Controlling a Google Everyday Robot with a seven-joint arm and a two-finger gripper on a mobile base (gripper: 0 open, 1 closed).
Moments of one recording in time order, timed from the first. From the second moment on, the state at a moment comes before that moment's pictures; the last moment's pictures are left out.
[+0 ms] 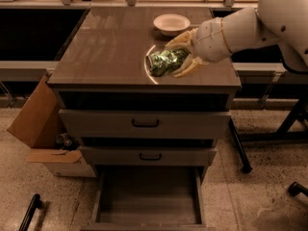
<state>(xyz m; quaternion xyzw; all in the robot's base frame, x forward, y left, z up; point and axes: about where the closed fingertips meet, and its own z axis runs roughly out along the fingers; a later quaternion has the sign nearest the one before) 0.615 -0.063 0.918 -0.75 0.45 0.07 0.47</state>
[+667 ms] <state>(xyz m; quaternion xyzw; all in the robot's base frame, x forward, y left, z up) 0.685 -0.071 0.906 -0.67 0.58 0.10 0.46</state>
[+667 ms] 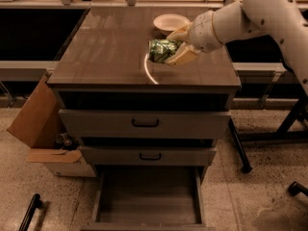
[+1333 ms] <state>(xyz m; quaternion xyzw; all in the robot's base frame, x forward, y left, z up) 0.733 -0.077 0.883 -0.63 0.64 0.13 0.42</state>
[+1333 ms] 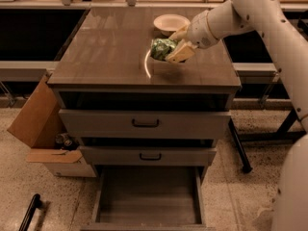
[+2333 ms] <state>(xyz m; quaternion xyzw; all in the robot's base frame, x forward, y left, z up) 0.771 -0.094 0.863 -0.59 0.70 0.12 0.38</state>
